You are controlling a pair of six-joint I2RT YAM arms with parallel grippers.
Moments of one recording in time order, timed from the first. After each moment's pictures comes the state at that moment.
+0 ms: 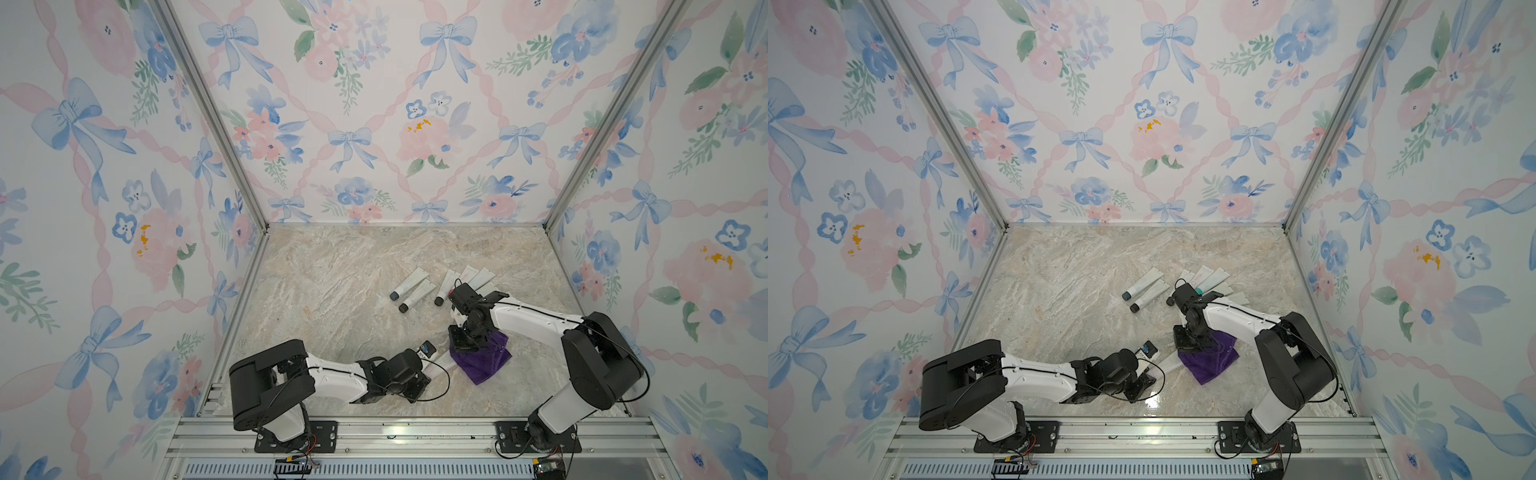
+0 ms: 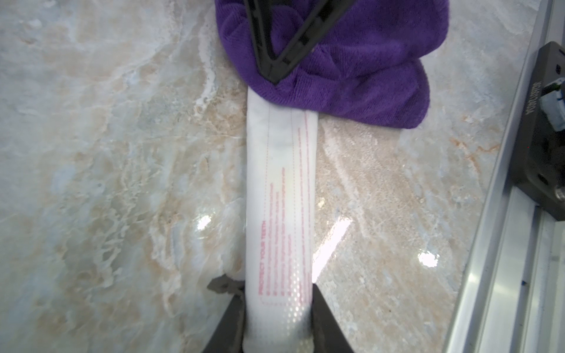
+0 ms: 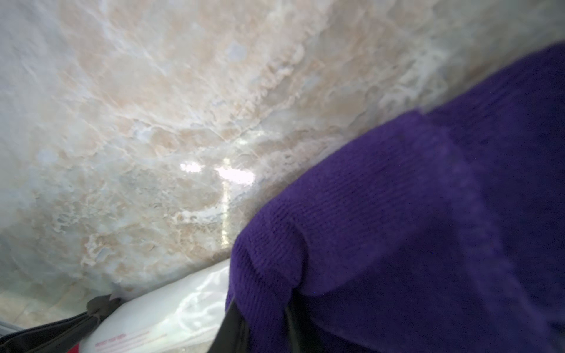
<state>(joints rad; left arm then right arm) -1.18 1.55 0.52 0.25 -0.04 -0.31 0.57 1.63 0.95 -0.81 -0.14 0.46</state>
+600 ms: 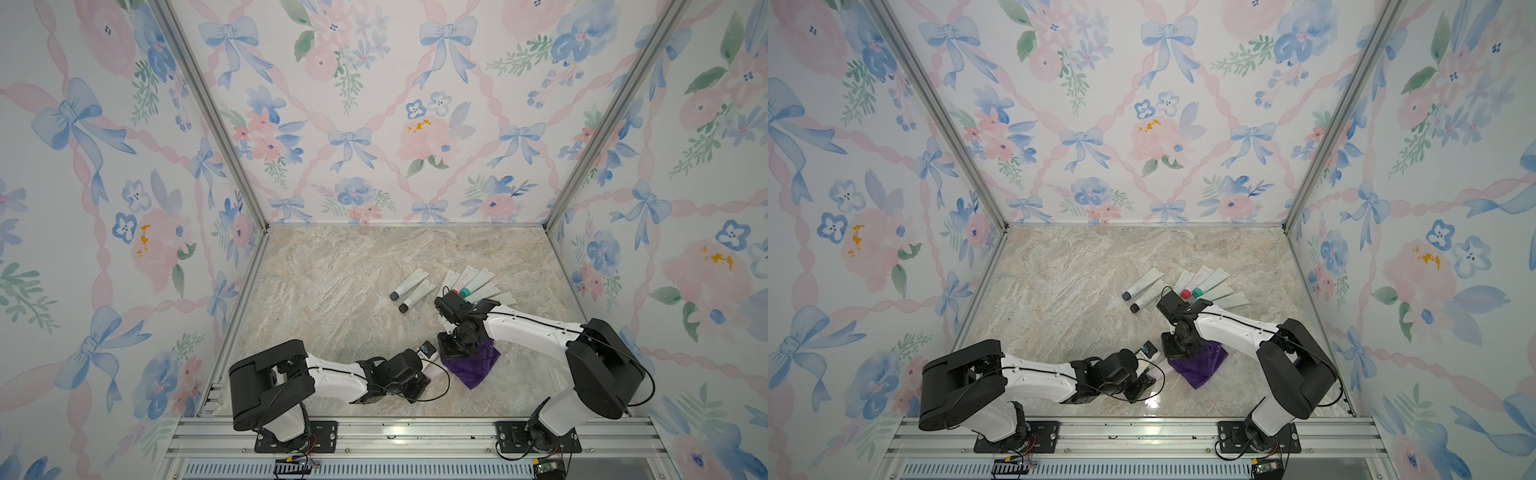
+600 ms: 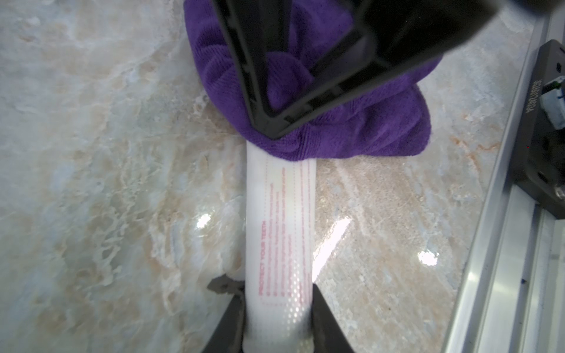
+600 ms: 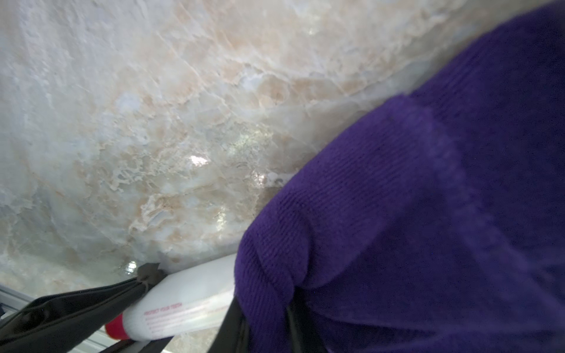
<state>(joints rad) -1.18 1.55 0.52 0.25 -0.04 -0.31 0.73 1.60 0.94 -0.78 -0.16 0.53</state>
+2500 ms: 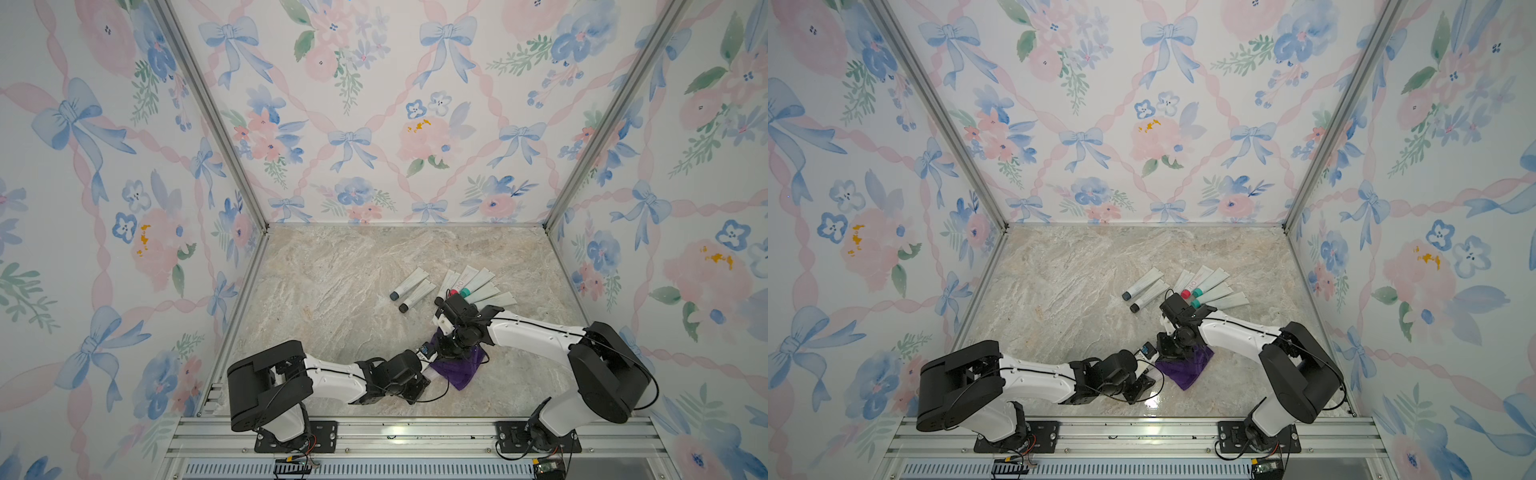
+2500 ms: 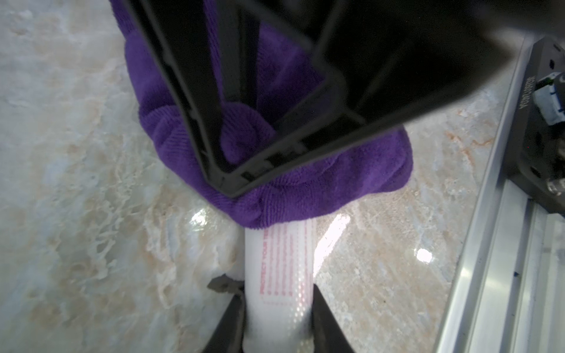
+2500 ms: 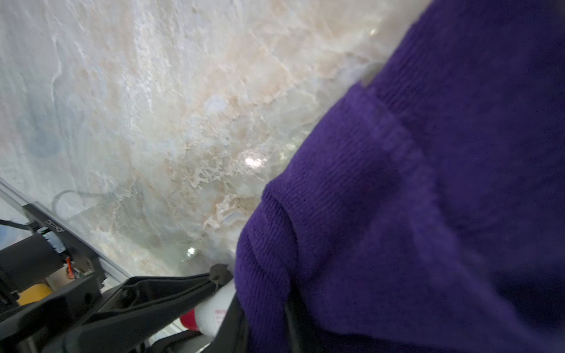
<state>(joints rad) -1.18 1.54 0.51 0.24 -0.03 -0.32 0.72 1.56 0.86 -0.62 -0.32 0.60</state>
